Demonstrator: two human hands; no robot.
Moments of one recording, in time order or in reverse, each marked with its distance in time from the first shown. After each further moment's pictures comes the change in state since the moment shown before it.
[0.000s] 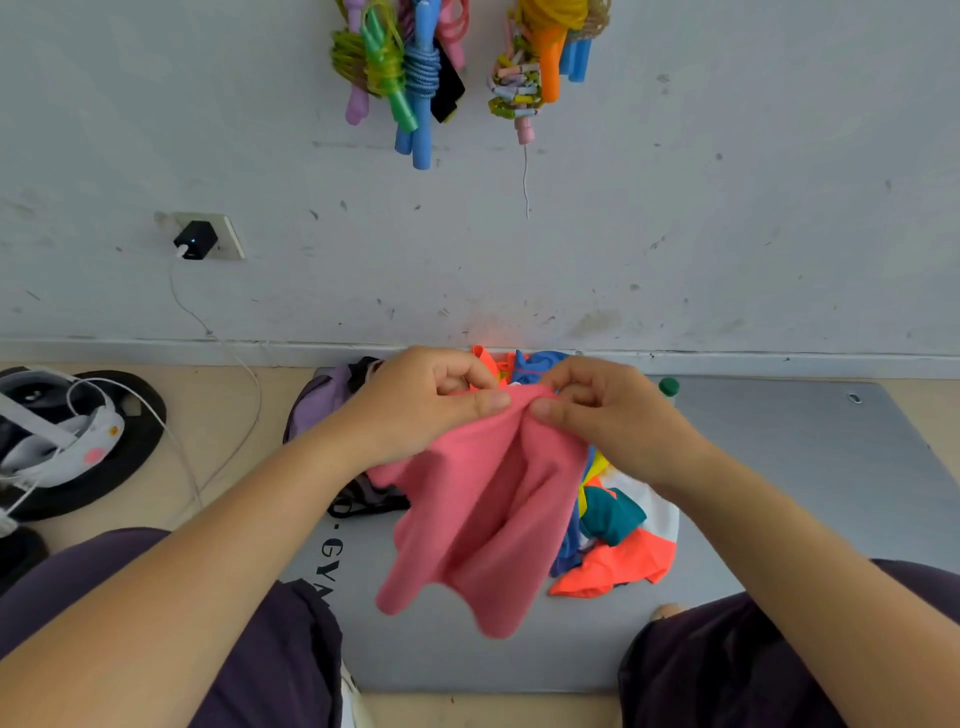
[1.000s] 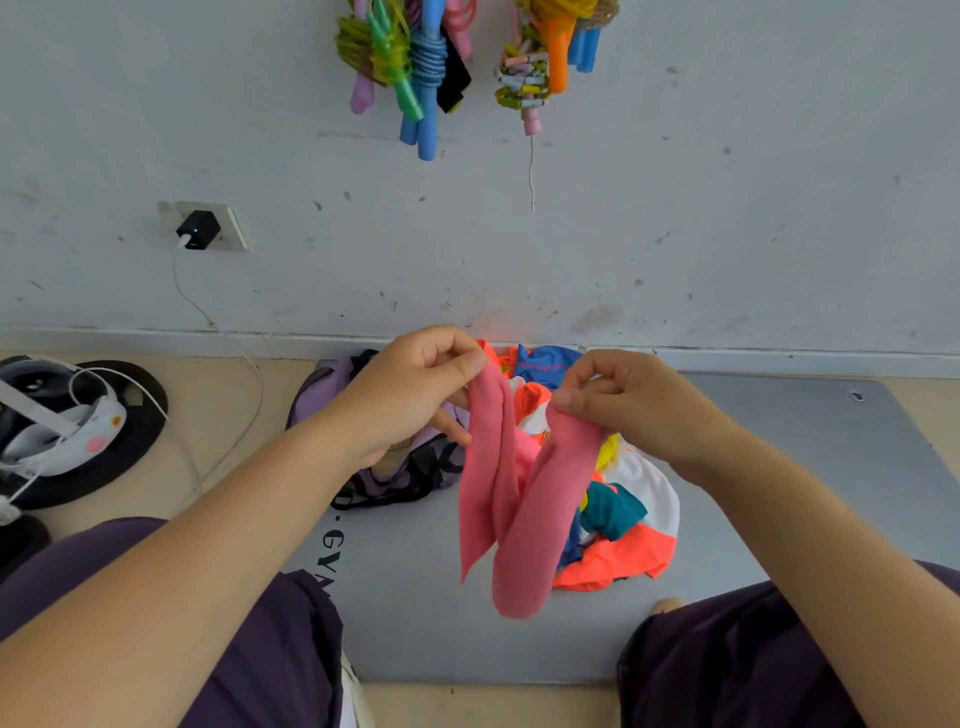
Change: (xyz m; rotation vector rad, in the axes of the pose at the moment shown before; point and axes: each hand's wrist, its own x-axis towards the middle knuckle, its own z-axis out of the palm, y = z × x) left_hand -0.001 0.003 0.001 -0.348 0.031 -0.170; right_hand -0.001 -0.003 -0.015 0.009 -0.020 0.077
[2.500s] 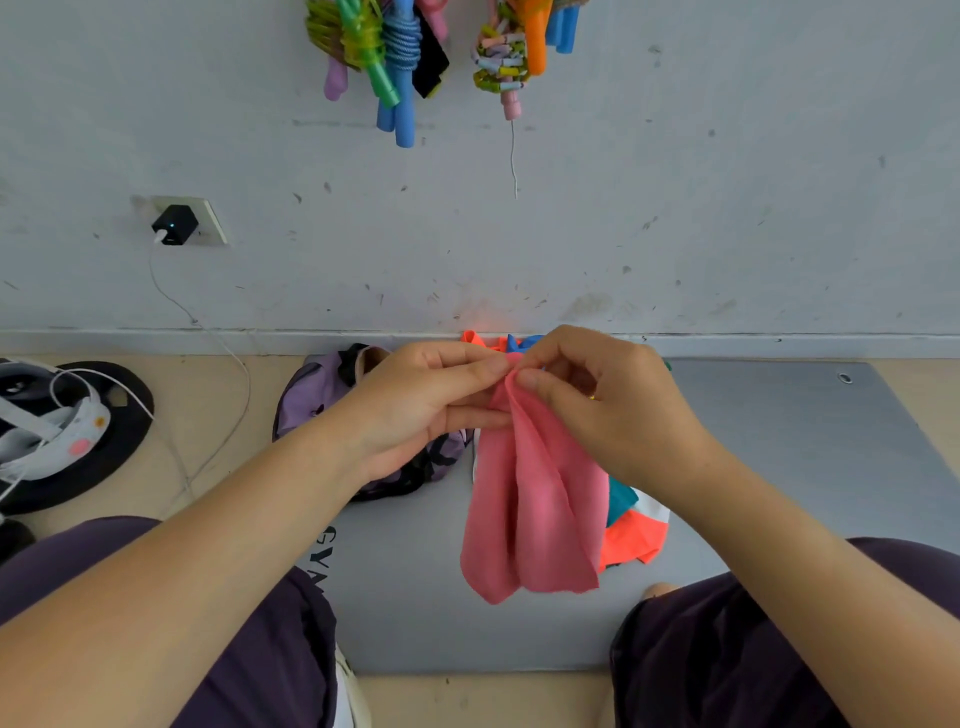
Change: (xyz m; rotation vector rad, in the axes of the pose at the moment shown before) left_hand -0.004 0.004 0.024 -0.410 -0.160 -0.111; right_hand -0.024 -0.017 0.021 -0.271 0.221 -0.402
